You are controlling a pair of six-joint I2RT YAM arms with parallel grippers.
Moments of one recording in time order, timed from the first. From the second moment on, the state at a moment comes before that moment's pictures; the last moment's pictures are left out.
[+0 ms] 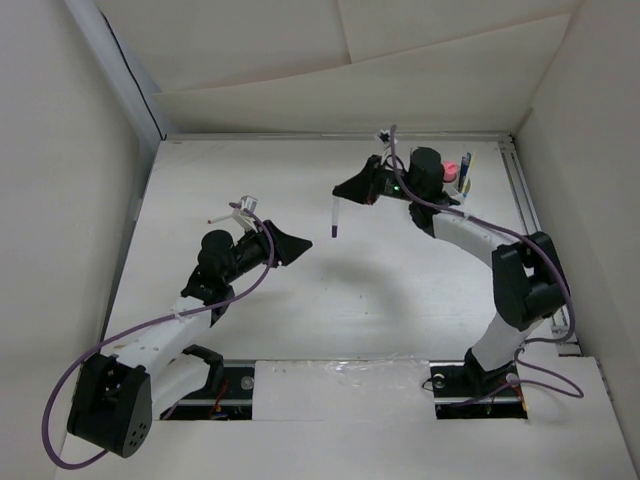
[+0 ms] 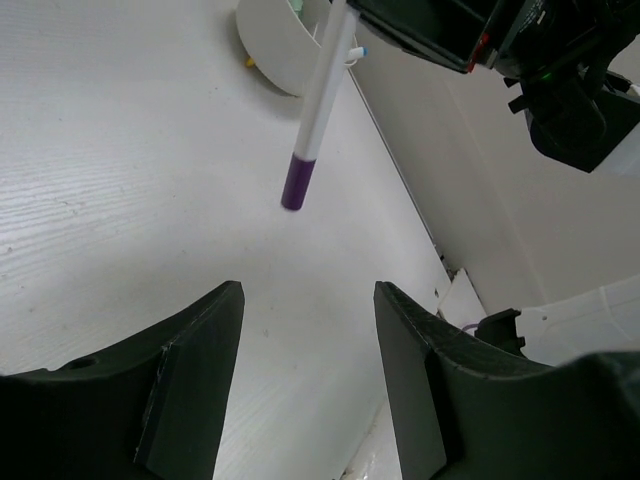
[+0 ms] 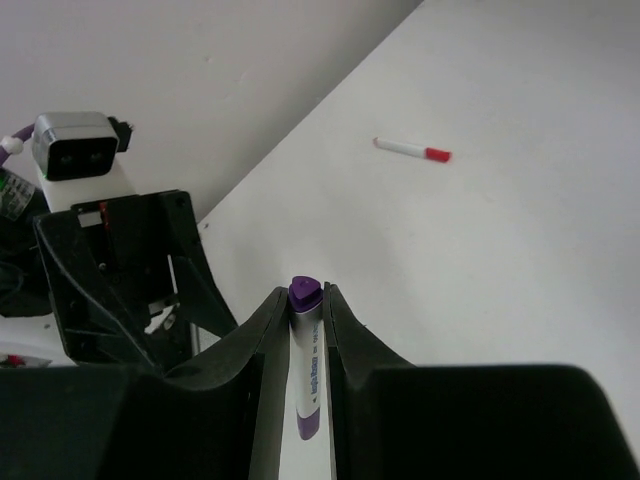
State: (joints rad) left arm -0.38 0.98 0.41 0.47 0.51 -0.79; right arm 0.43 1.73 1.16 0.53 -0.84 0.60
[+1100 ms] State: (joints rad) left arm -0.38 1.07 0.41 0.37 0.32 -0.82; right arm -0.10 1.47 0.96 0.22 0.09 0.46
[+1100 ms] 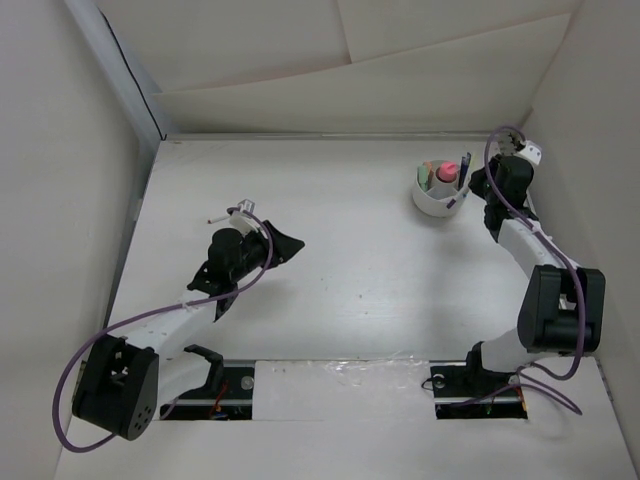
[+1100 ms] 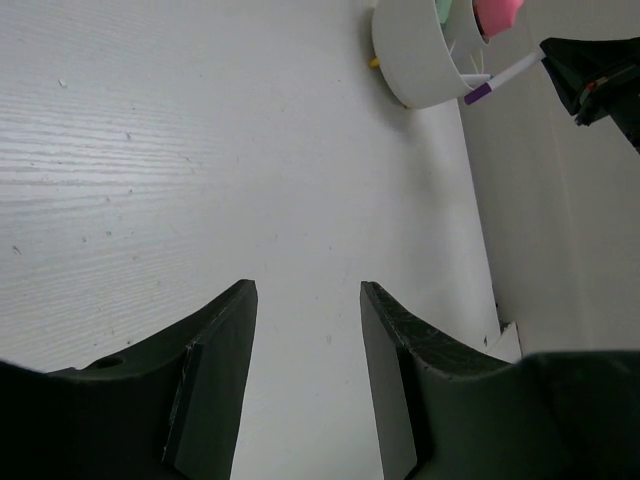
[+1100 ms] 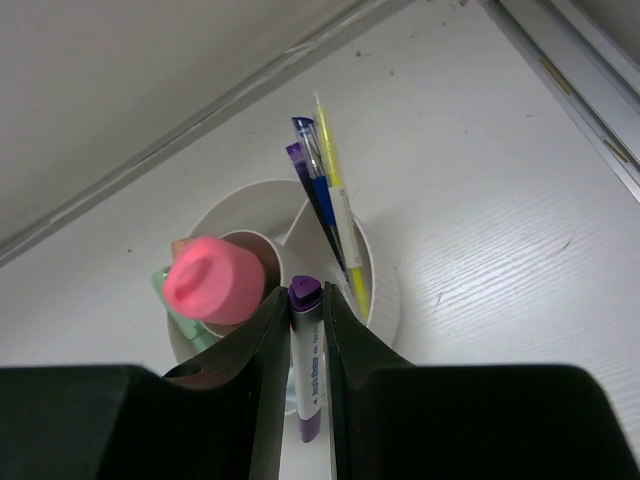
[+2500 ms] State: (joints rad) left arm -0.37 1.13 0.44 0.27 -0.13 -1.04; right arm 0.01 1.54 0.99 0.30 0.26 0.46
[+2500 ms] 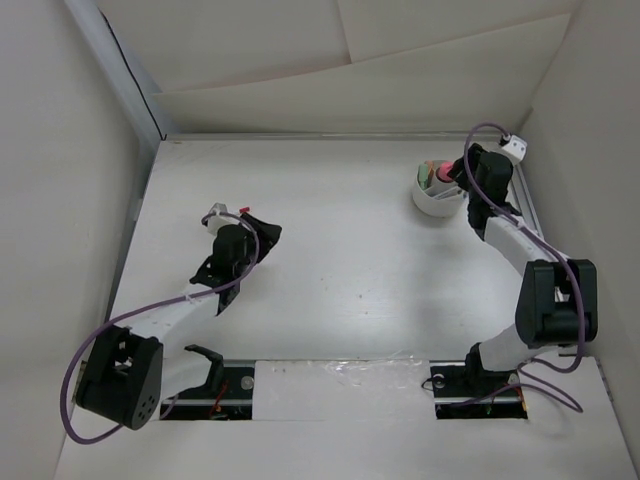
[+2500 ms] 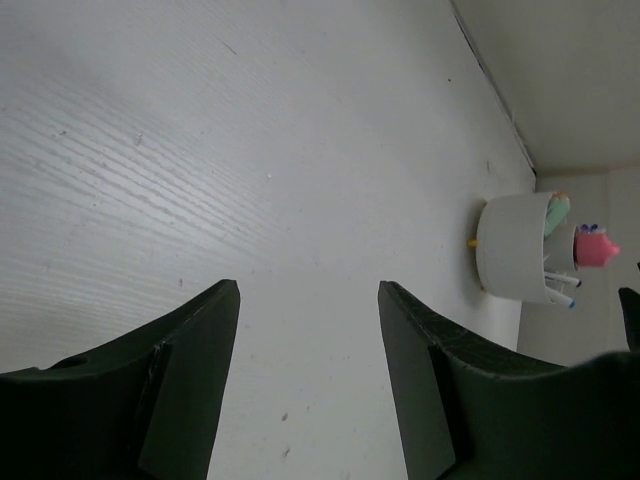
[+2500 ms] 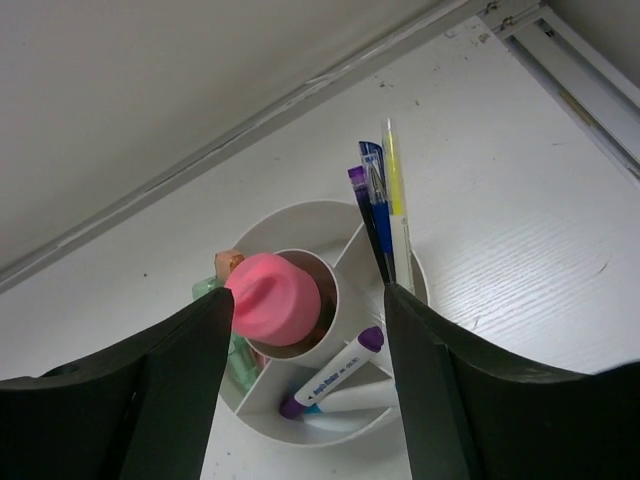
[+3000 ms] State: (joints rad) left arm -0.32 1.24 0.57 0.10 -0.38 -1.19; right arm 0.09 1.22 0.87 0.27 0.25 0.46
